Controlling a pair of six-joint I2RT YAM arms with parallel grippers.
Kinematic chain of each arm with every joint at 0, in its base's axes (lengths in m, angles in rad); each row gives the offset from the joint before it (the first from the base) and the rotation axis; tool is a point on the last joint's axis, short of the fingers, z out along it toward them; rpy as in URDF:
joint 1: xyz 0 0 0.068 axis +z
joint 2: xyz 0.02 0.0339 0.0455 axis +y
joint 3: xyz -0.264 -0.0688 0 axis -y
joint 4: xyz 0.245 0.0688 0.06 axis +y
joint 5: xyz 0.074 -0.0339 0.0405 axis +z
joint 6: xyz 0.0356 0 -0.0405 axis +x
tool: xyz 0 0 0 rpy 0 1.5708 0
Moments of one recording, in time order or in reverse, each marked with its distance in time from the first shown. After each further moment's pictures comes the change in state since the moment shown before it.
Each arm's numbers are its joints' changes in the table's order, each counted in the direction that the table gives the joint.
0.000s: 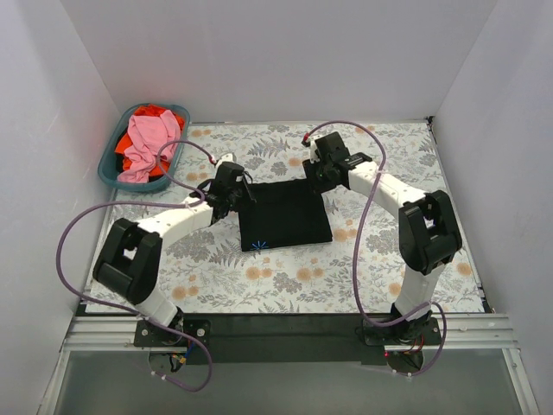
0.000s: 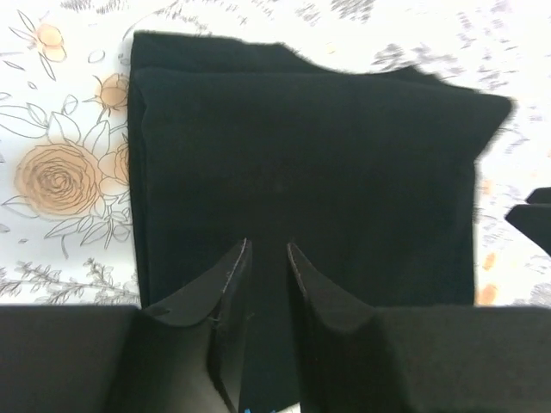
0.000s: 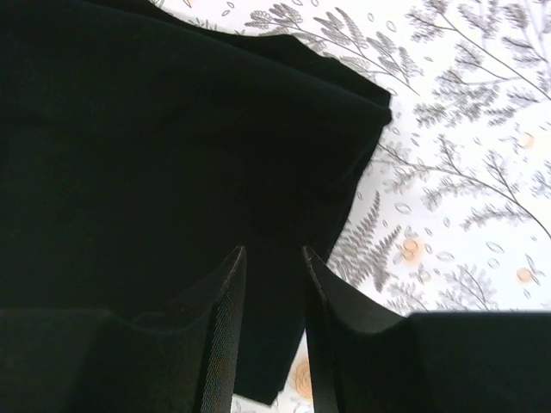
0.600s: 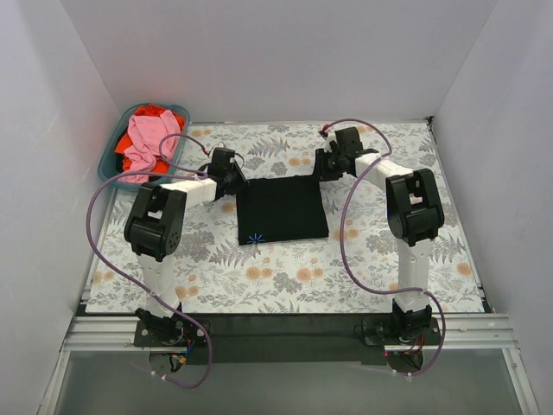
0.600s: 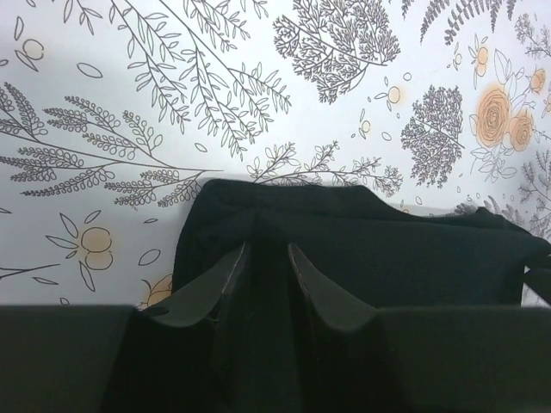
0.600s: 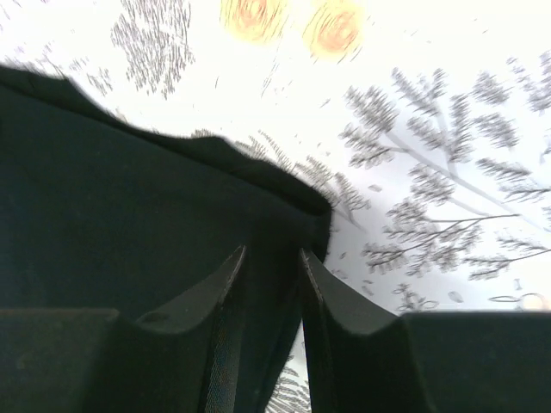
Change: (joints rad) left arm 0.176 0.440 0.236 -0.145 -0.093 -0.023; right arm -0.181 0.320 0.117 -0.230 0.296 0.068
